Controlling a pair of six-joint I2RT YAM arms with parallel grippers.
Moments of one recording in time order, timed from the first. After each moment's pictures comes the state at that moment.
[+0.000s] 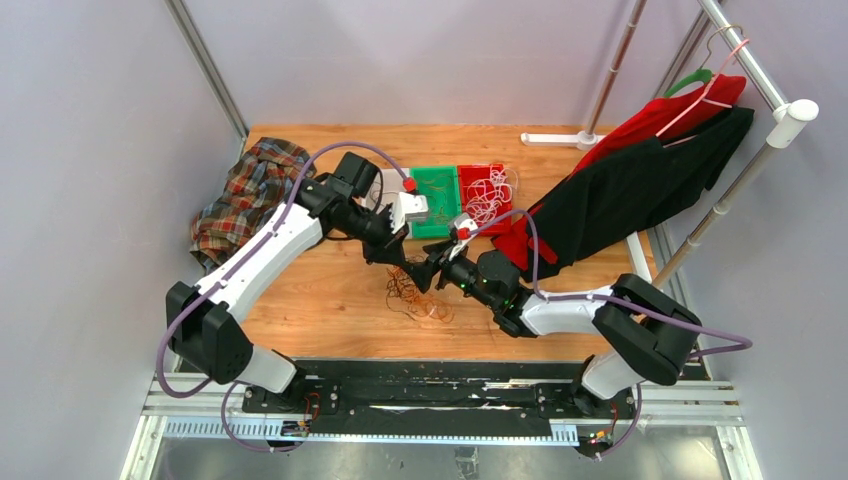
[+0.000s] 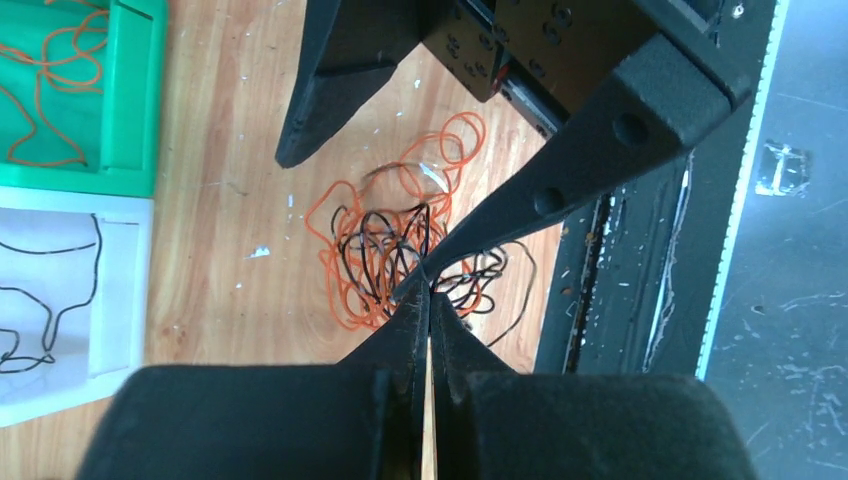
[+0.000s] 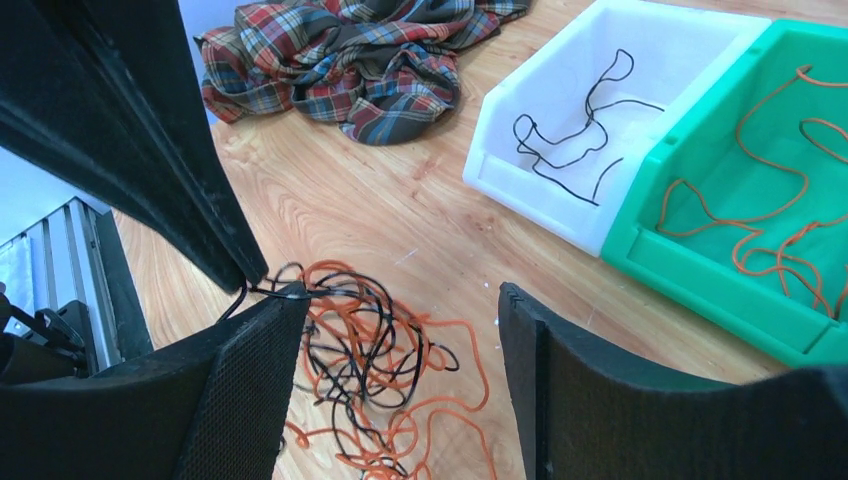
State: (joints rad) left arm -0.51 1.45 1.34 -0.98 0.69 0.63; right arm 0.92 1.50 0.52 0.96 -0.02 0.27
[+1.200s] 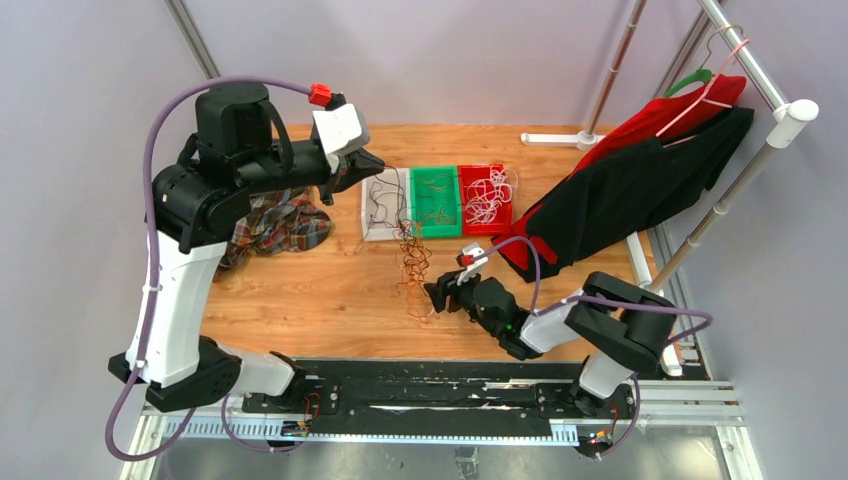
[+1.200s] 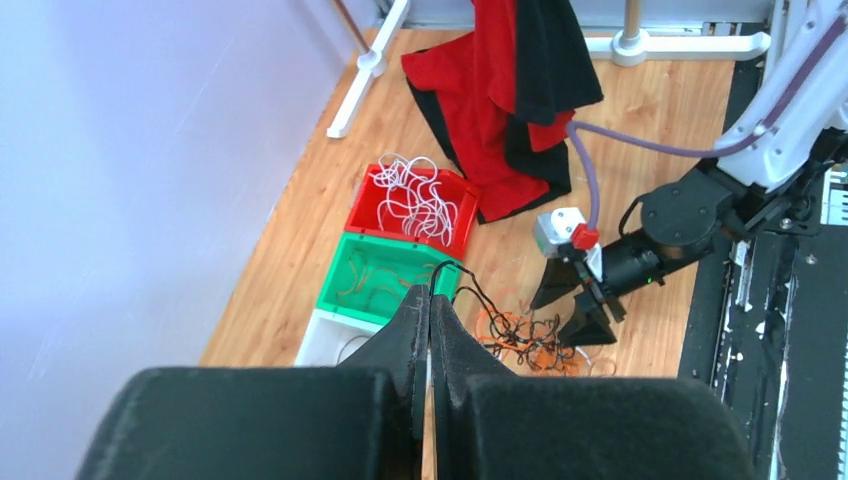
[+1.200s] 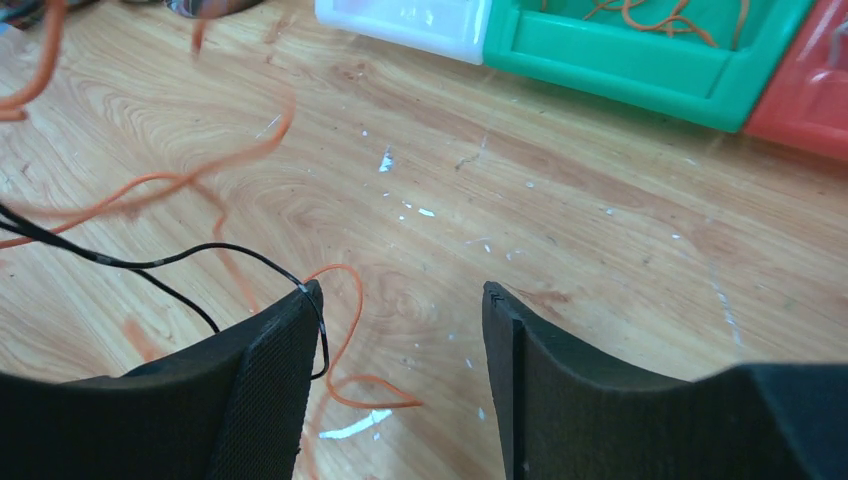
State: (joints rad) left arm -0.51 1.35 2.13 -1.10 0.61 0.51; right arm 1.00 1.66 0.36 1.08 0.28 0.30
